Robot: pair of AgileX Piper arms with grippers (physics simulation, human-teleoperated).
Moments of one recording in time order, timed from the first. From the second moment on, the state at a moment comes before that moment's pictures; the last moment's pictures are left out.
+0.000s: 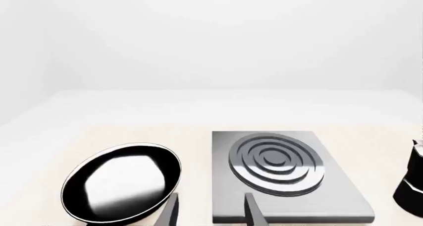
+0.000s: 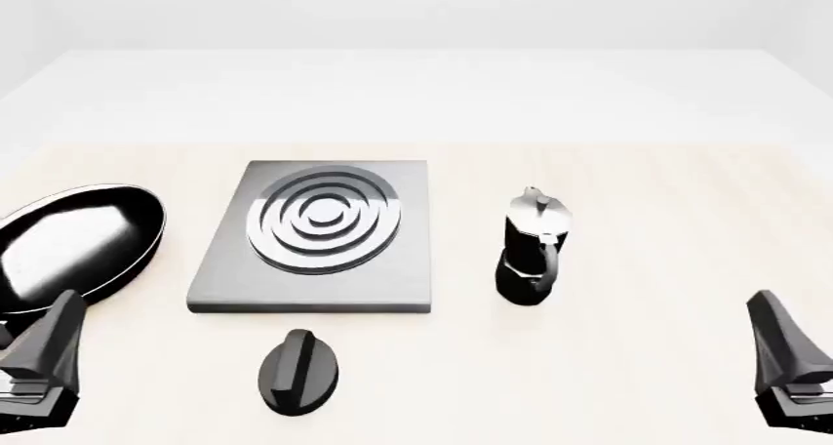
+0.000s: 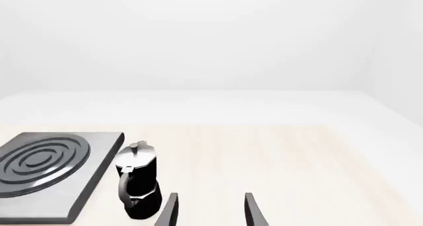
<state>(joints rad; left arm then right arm) 0.00 0.00 0.00 0.00 0.00 0.00 0.00 0.00 0.00 0.00</state>
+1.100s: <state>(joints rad) -0.38 0.54 -0.37 0.12 0.02 0.03 0.01 0.00 -0.01 0.03</state>
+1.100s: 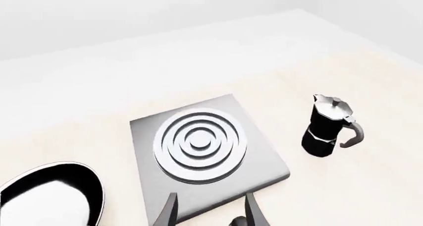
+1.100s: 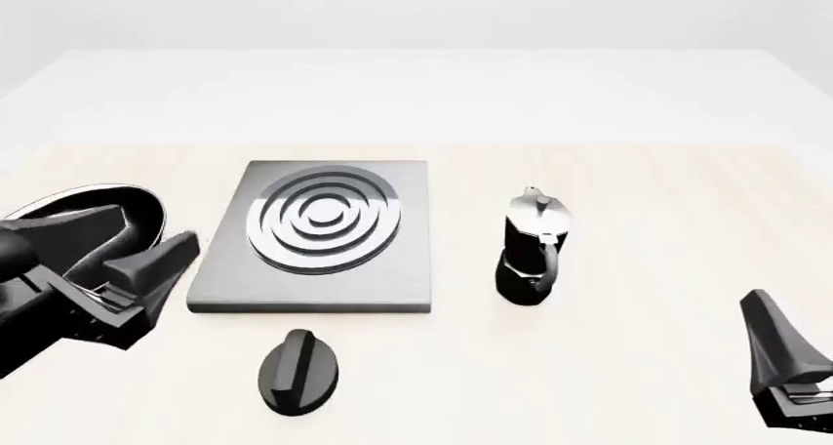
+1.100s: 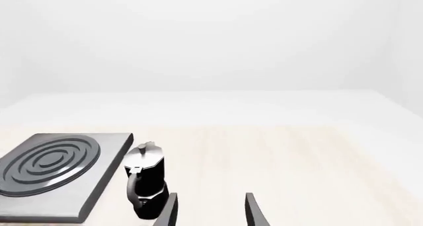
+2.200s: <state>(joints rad) -0.82 1.20 -0.61 0.05 -0.35 0.05 0.01 0.00 0.01 0.05</state>
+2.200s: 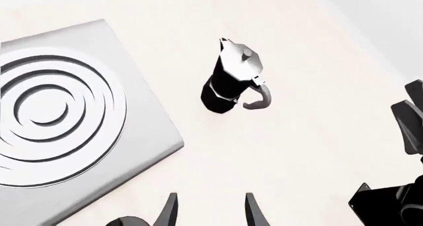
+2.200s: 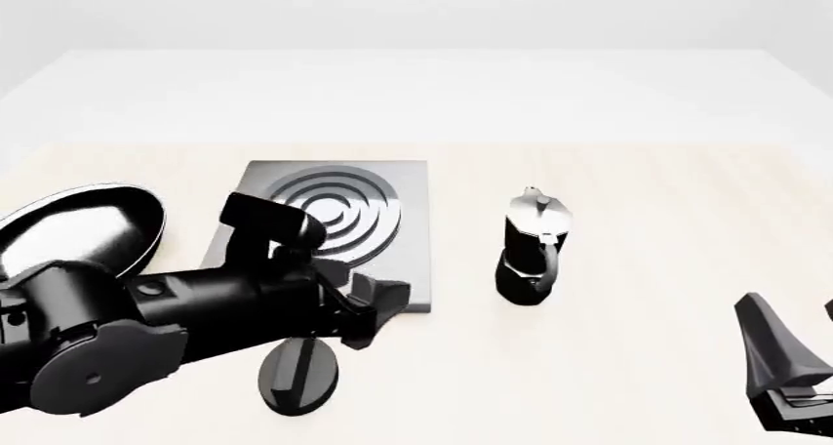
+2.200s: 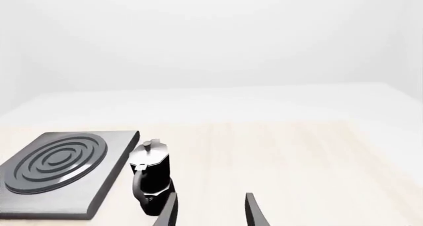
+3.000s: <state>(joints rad) -0.83 1.39 -0.50 -0.09 -0.61 0.05 0.01 0.00 0.02 0.06</state>
